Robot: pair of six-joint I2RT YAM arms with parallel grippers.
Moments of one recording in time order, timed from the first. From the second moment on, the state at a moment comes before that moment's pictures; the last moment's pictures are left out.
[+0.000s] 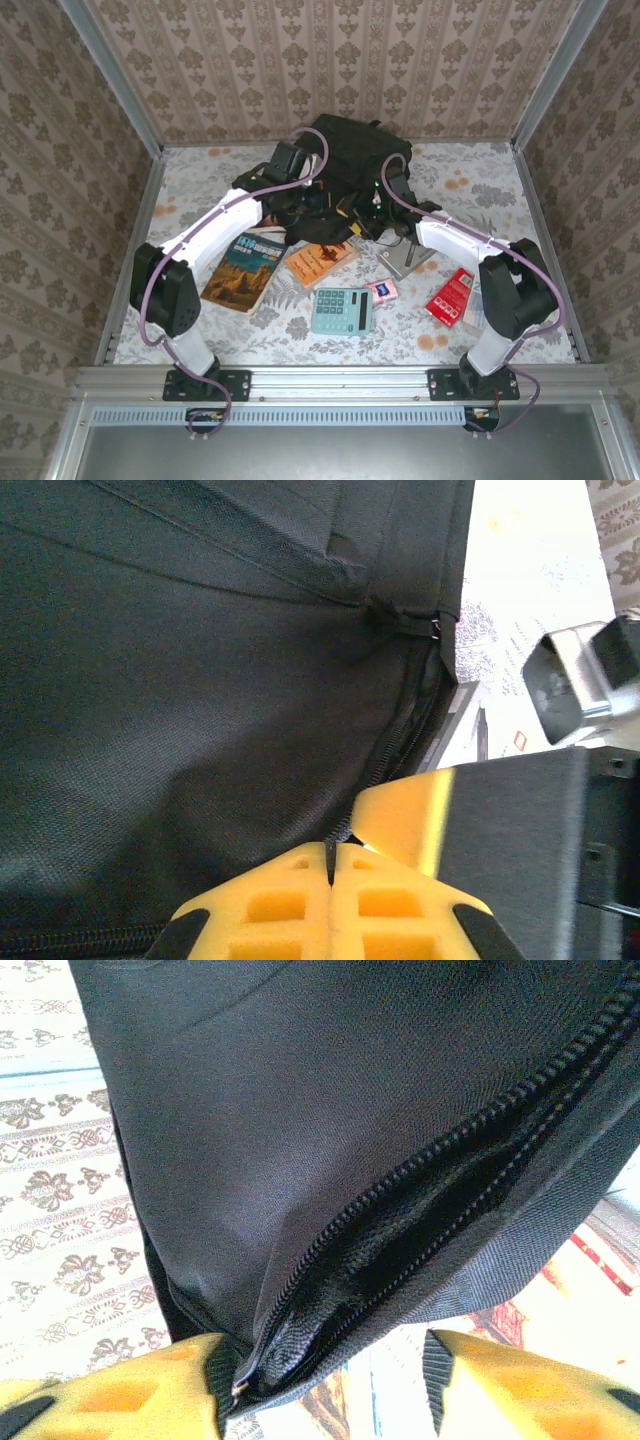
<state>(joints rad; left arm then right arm) -0.62 1.72 1.51 -0.62 0.26 -0.52 0.44 1.69 1.15 -0.19 -0.35 1.26</state>
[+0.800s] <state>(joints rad) -0.61 1.70 1.50 -0.63 0.28 -0.54 0.42 1.66 1.24 -0.43 -0.24 1.03</state>
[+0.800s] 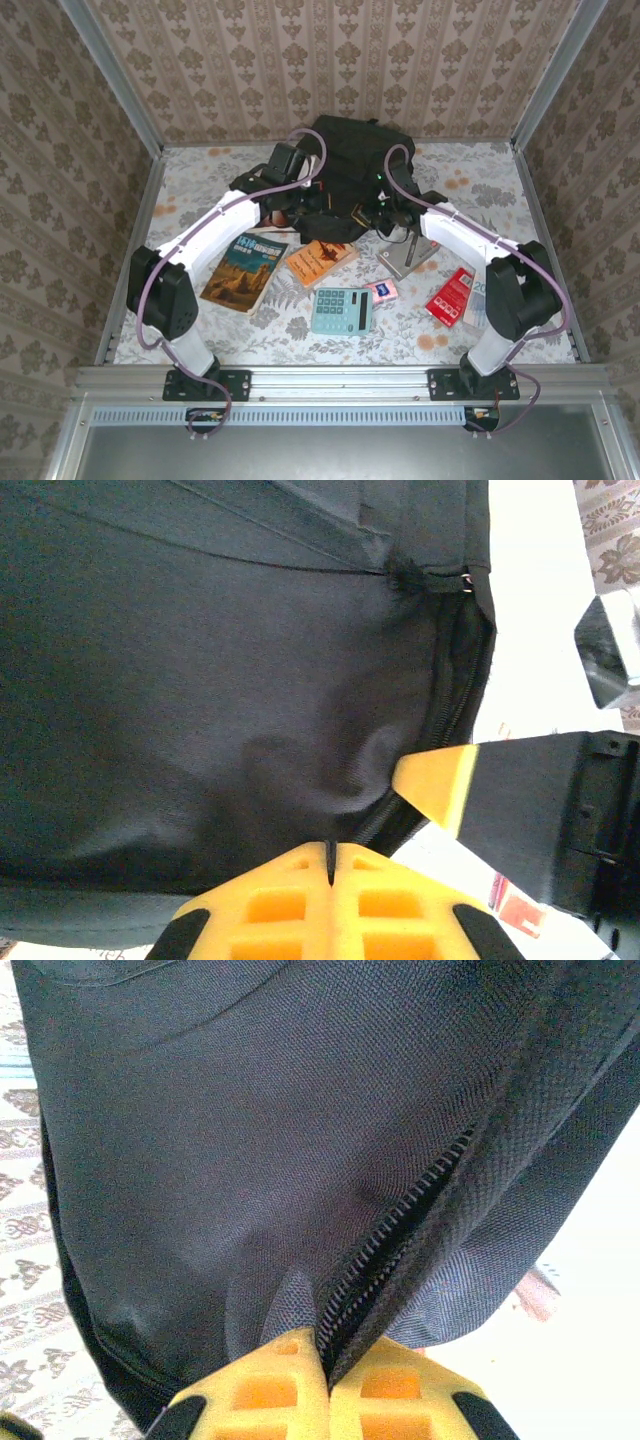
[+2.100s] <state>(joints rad) -0.63 1.52 1.31 -0.52 0.28 -0.54 0.25 1.61 1.35 -0.71 -0.07 0.72</state>
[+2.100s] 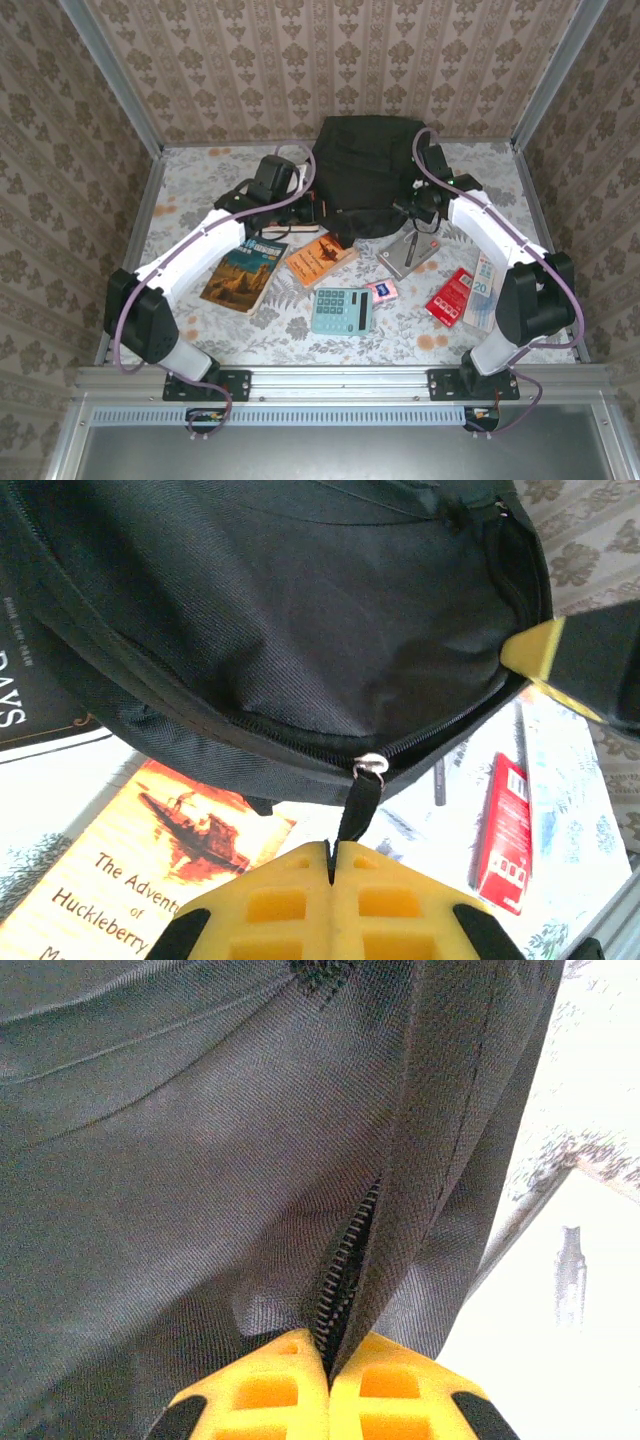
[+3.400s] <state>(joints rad) -0.78 1.74 1.62 -0.52 0.27 -0.57 0.30 1.41 1.07 -0.38 -0.23 1.39</state>
